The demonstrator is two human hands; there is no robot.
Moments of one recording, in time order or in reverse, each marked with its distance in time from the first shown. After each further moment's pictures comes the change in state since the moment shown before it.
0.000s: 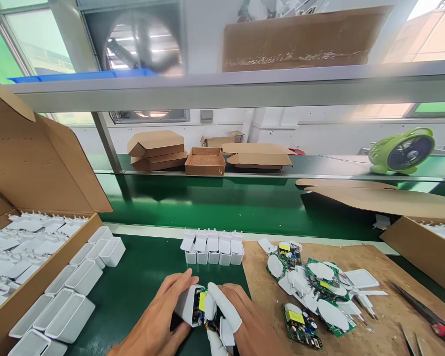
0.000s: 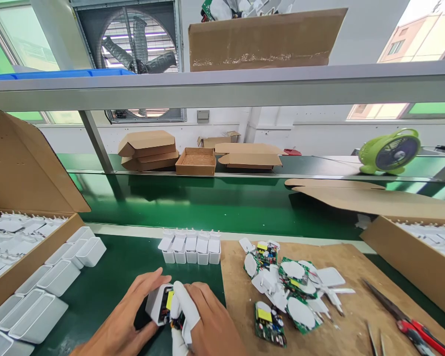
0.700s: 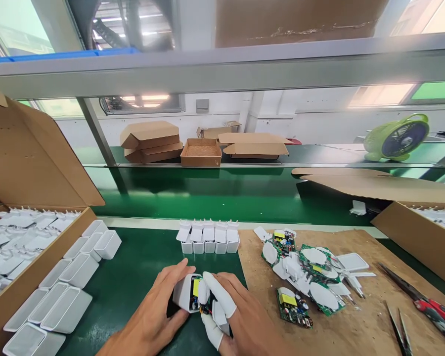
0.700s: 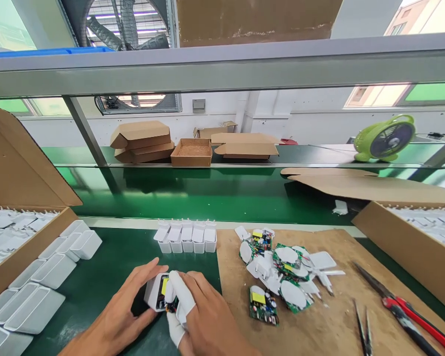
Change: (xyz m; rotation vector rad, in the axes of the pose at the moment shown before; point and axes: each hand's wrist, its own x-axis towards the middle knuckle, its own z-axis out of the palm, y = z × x) left_hand -0.003 -0.004 0.001 -0.034 0.010 -0.003; right_hand 0.002 -0.012 -0.012 0.110 -0.134 0.083
